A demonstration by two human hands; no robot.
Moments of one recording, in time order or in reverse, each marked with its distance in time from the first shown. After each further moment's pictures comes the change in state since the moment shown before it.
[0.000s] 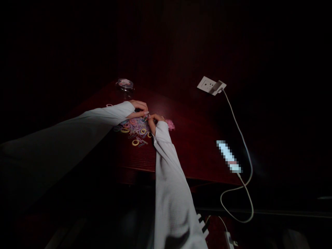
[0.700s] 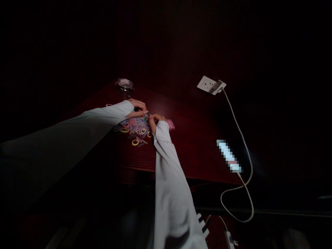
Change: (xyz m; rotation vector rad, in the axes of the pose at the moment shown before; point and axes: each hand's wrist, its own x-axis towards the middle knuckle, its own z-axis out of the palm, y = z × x) left_hand -0.001 0.011 -0.005 0.013 0.038 -0.034; right_hand 0.004 0.001 0.003 0.001 0.014 0.069
